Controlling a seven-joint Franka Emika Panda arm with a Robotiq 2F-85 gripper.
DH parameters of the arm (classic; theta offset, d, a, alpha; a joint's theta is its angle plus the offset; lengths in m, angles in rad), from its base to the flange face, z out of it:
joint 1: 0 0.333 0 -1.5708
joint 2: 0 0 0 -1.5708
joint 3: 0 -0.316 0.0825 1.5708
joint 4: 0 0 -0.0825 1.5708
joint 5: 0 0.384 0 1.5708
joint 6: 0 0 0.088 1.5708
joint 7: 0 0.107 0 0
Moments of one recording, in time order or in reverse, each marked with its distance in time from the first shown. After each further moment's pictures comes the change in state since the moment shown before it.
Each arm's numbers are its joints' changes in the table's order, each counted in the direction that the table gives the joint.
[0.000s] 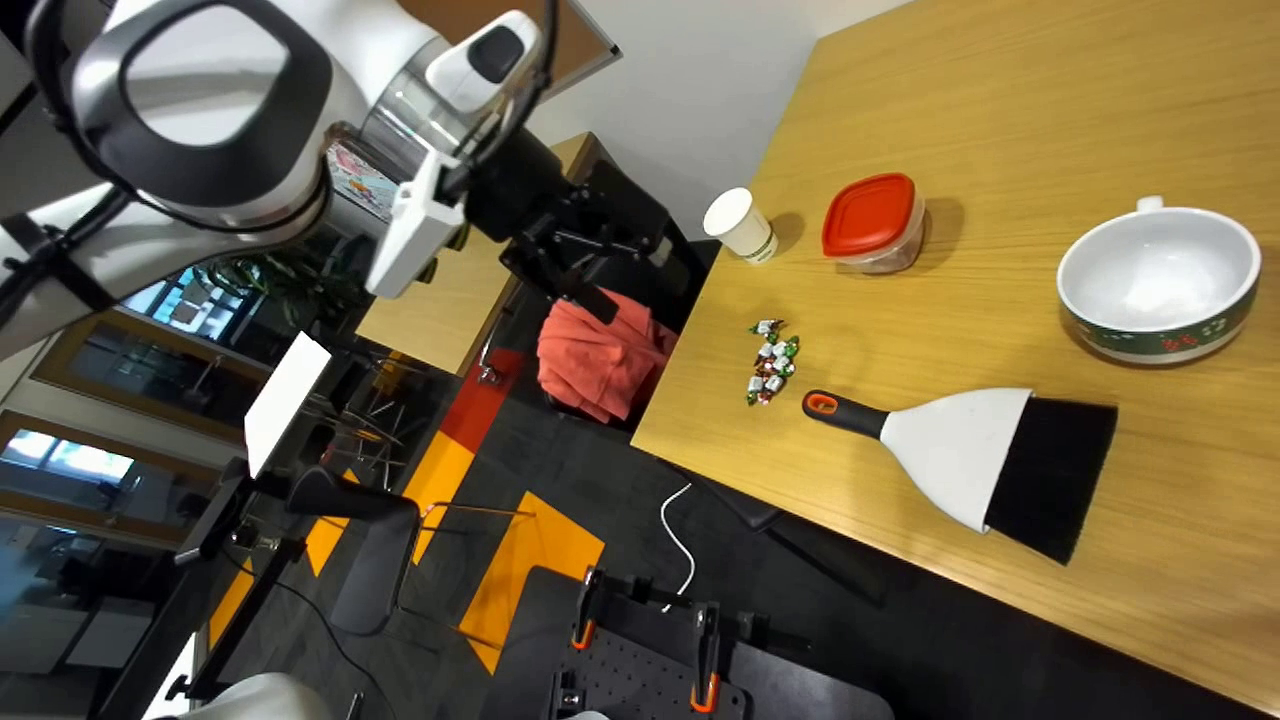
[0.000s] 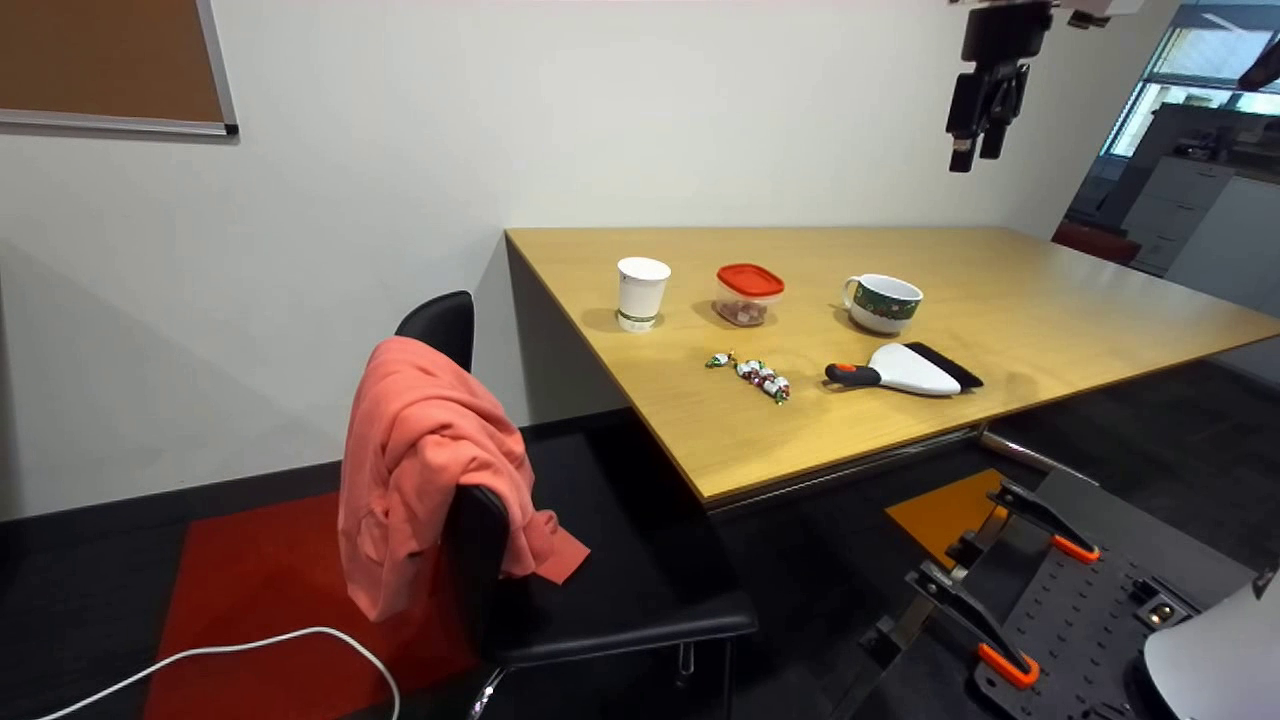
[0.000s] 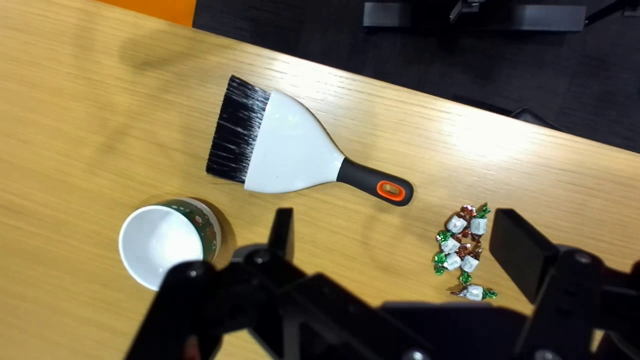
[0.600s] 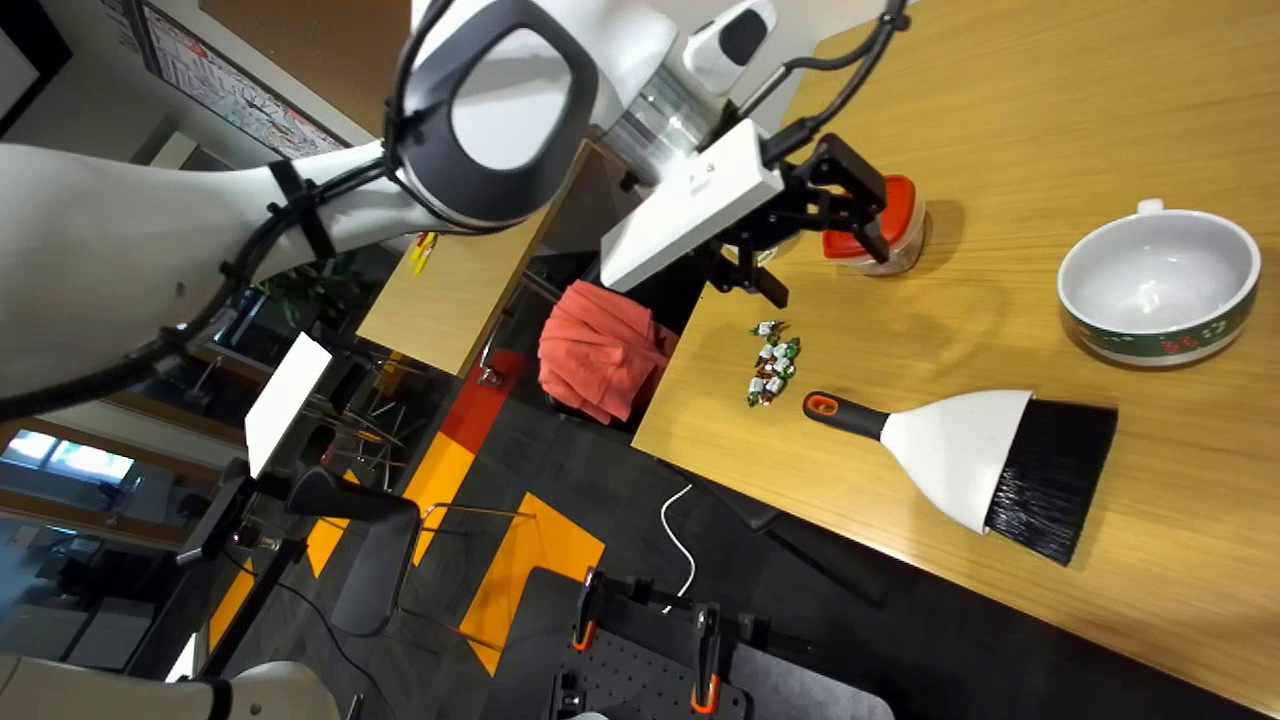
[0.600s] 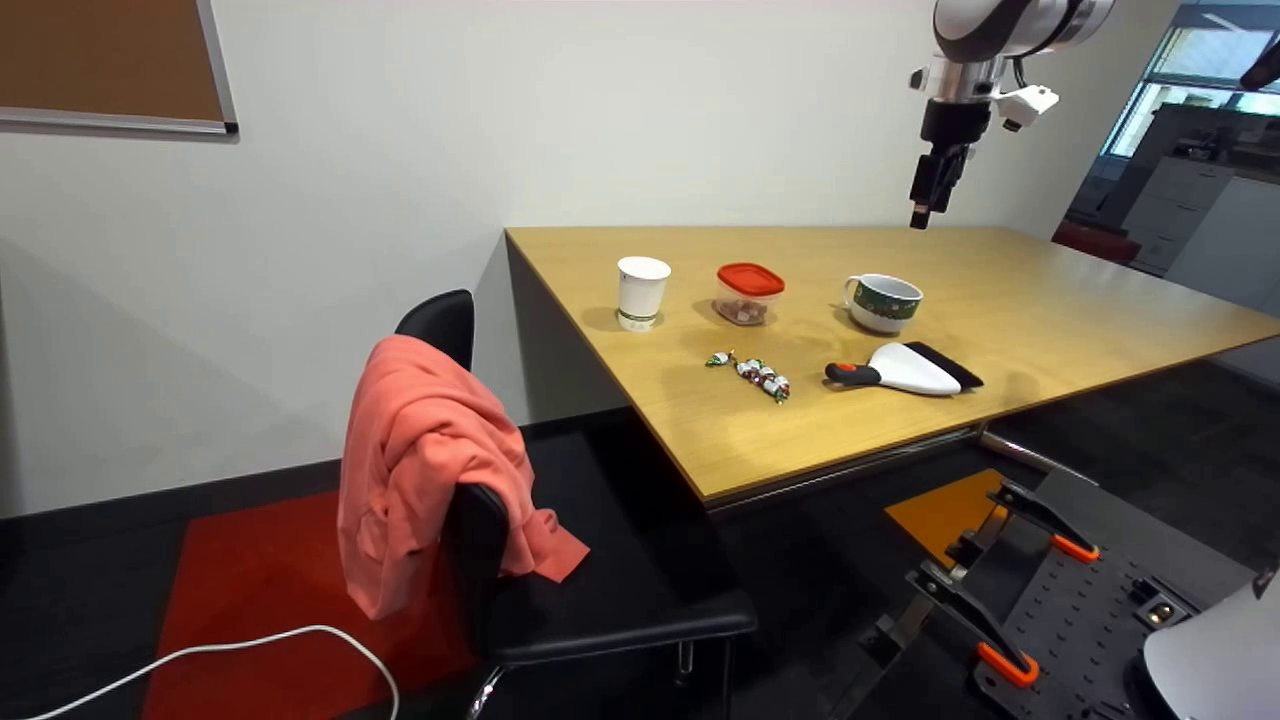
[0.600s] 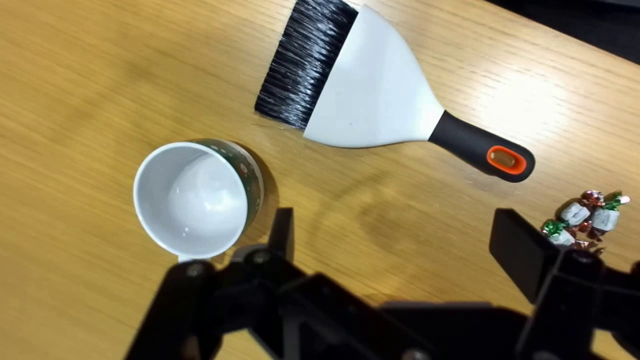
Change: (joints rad) arm -0.127 0.342 0.040 -0.129 0.075 0.310 -0.275
